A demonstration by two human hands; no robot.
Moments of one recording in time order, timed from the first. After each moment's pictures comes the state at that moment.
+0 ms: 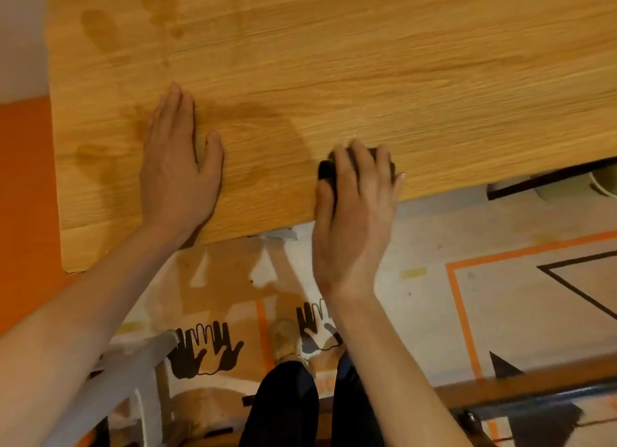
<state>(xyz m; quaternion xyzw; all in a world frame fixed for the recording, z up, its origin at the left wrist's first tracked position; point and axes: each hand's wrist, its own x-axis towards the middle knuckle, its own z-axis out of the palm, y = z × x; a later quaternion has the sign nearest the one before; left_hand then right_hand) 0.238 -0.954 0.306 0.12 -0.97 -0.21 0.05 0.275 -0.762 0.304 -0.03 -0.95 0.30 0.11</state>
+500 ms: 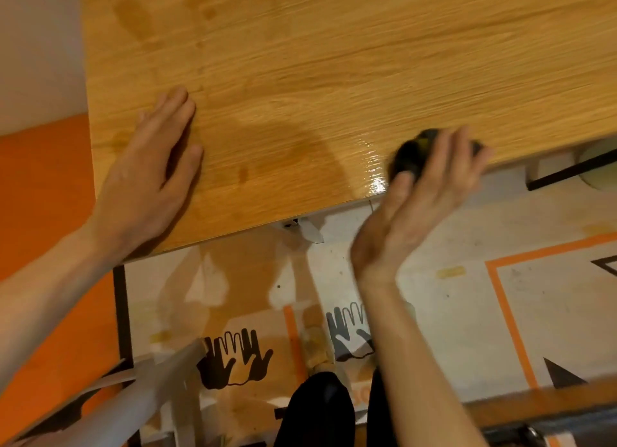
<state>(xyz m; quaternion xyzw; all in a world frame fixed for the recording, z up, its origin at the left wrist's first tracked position) 0.267 -1.039 0.316 -0.05 -0.98 -0.20 0.00 0.278 -0.790 0.258 -0.13 -0.82 0.45 0.33</state>
